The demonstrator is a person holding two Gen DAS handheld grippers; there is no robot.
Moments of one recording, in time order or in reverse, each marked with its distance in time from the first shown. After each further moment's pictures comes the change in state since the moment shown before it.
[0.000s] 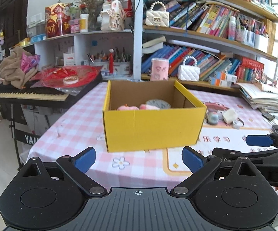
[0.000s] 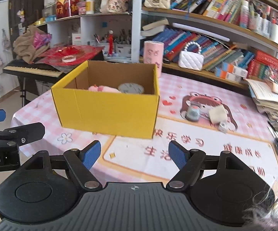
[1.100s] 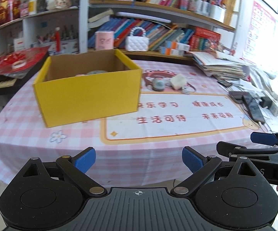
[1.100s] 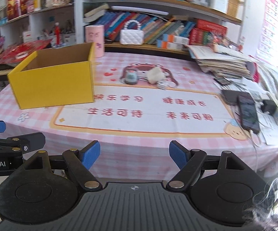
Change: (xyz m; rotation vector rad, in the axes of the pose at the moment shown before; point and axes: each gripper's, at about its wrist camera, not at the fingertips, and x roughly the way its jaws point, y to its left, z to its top) left arm 0.009 -0.068 -0.028 0.102 0.149 -0.267; right arm -0.059 -0.052 -0.066 0.193 0.079 -0.273
